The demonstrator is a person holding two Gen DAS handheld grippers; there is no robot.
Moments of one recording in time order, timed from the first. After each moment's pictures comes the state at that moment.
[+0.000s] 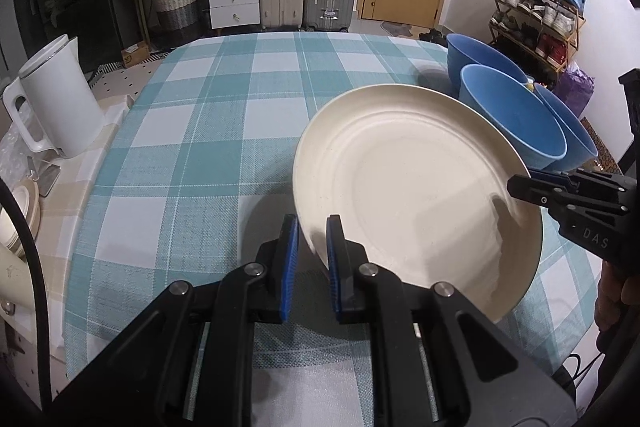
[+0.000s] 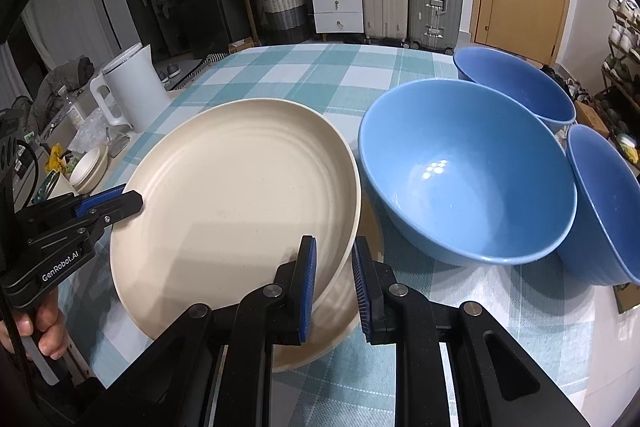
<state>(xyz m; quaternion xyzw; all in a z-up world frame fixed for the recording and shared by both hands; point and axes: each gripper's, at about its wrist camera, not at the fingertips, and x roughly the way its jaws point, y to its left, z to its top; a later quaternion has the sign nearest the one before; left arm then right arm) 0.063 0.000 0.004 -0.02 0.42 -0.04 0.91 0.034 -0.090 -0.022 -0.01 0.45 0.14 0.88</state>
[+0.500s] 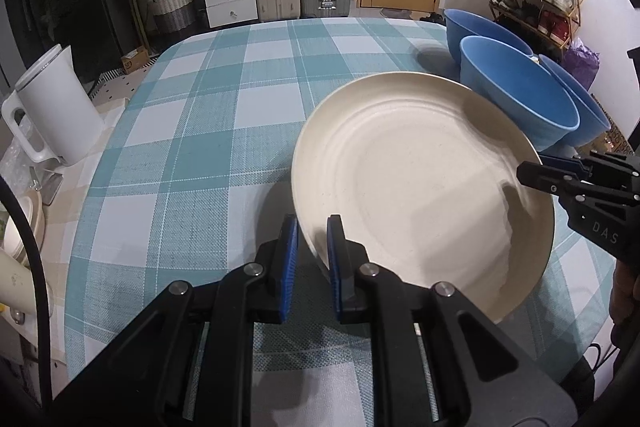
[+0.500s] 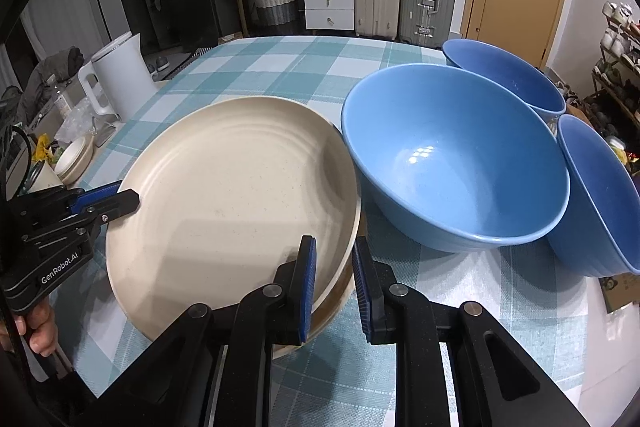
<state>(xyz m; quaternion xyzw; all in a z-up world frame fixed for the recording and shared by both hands) 0.069 -0.018 -0.016 0.02 0.43 -0.04 0.90 0.028 -0.092 -0.038 -0.04 0.45 0.12 0.89</state>
